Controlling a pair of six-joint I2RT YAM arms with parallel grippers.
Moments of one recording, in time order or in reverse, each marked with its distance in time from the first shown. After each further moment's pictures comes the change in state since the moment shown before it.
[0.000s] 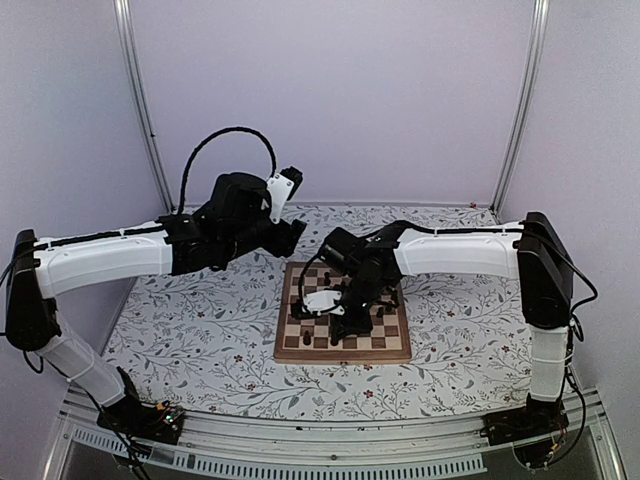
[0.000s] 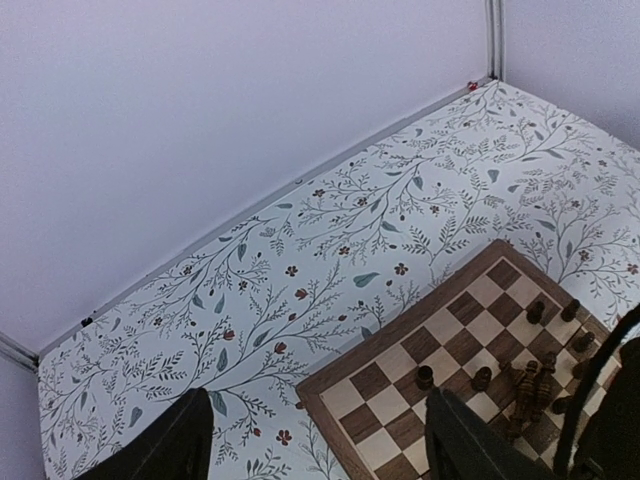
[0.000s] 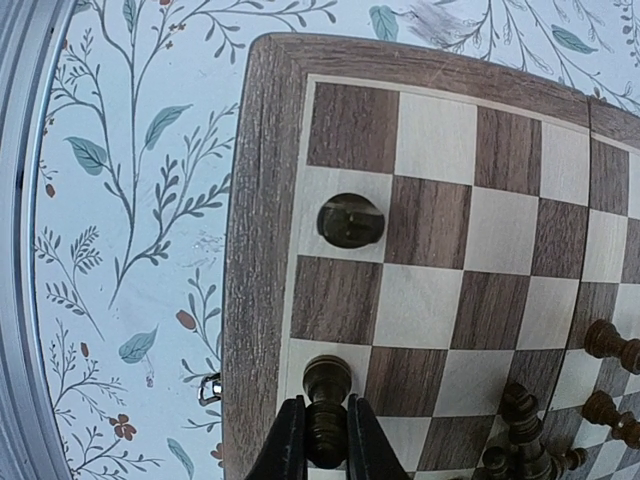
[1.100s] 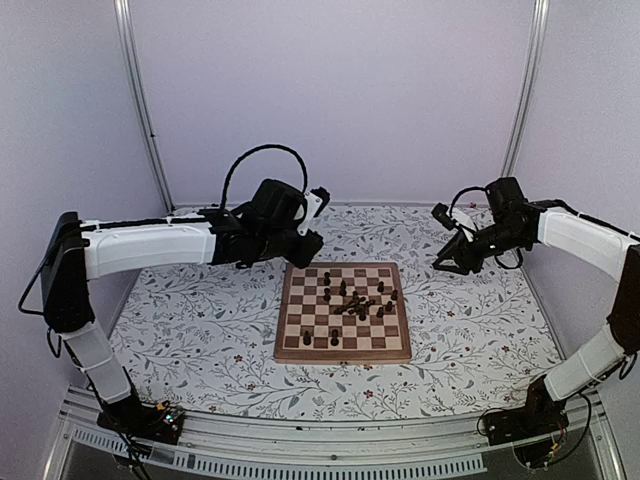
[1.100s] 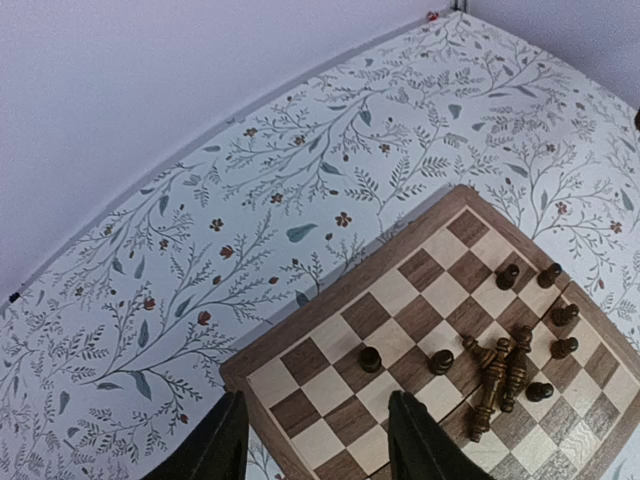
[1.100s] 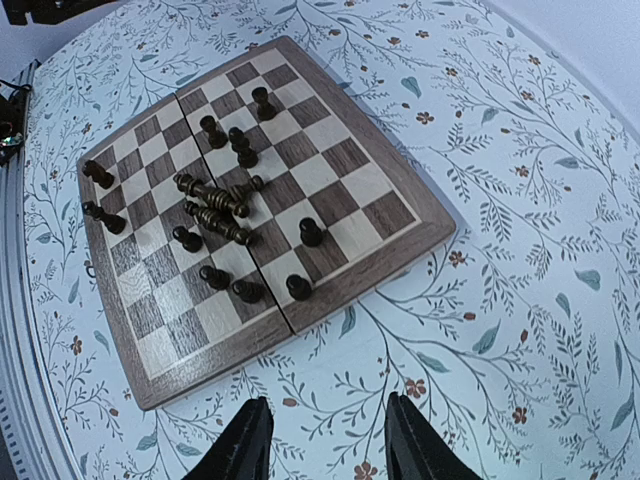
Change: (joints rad) left arm 0.010 0.192 0.134 -0.111 0.112 -0.085; right arm -0.715 -0.521 -0.414 0.166 -0.354 0.067
